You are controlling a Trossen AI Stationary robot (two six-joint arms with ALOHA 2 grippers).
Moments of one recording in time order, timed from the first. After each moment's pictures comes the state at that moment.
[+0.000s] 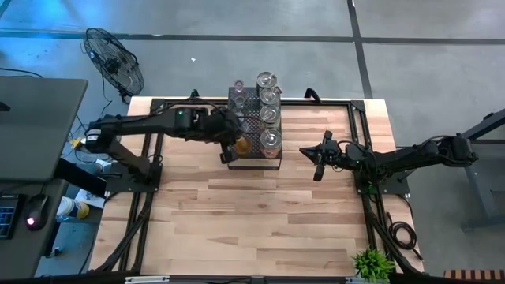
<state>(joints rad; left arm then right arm) 0.09 1.49 1.54 -0.94 -0.29 -0.03 -0.07 0.92 0.07 0.80 0.22 0.12</state>
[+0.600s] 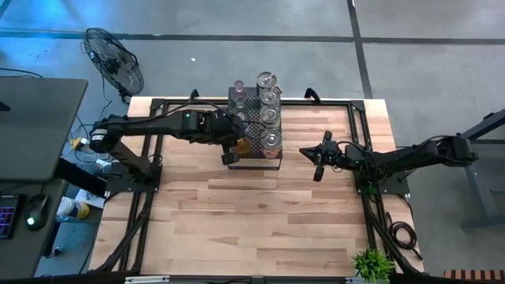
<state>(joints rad) 0.09 1.54 1.54 -0.96 -0.32 -0.01 -0.07 0.92 0.07 0.80 0.22 0.11</state>
